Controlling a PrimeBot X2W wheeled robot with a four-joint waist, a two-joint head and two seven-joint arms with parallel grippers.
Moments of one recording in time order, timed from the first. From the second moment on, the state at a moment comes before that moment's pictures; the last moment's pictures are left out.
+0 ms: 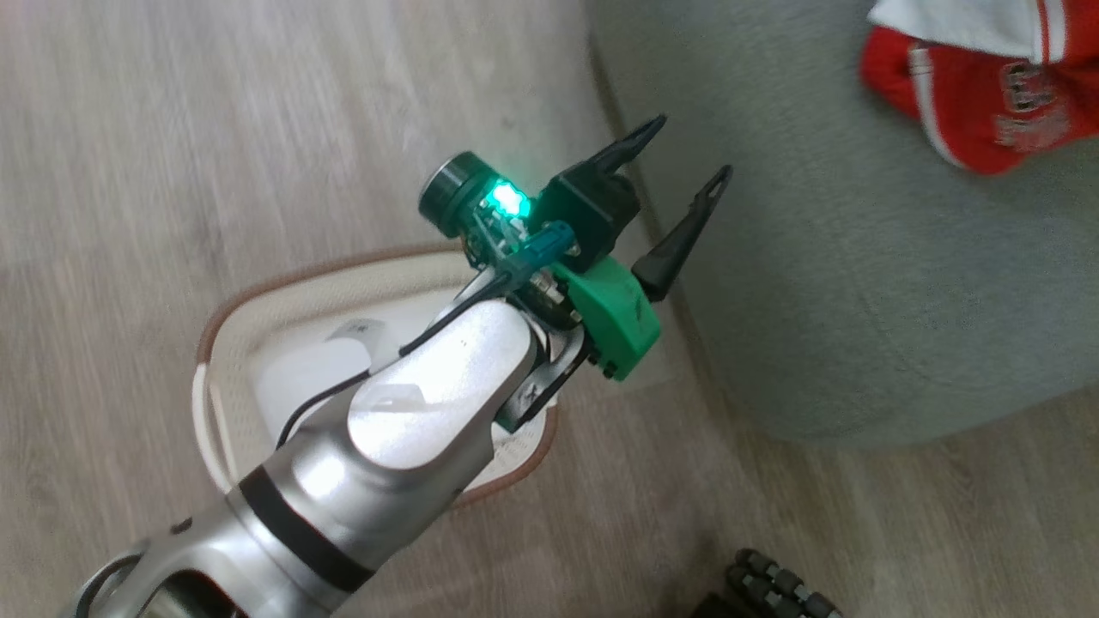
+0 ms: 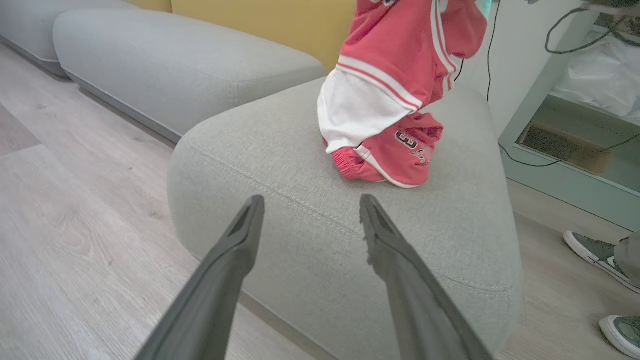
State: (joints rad) left arm -0.83 0.08 -0.95 0.35 -0.46 0.09 -0.08; right arm -0.95 -0.67 0.11 0.59 0.63 0.13 -0.26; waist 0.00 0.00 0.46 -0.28
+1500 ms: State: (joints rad) left arm -0.75 0.10 -0.97 0.42 -0.58 0.11 -0.18; right arm -1.05 -0.82 0.94 0.79 1.16 0.13 0.16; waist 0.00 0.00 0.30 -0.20
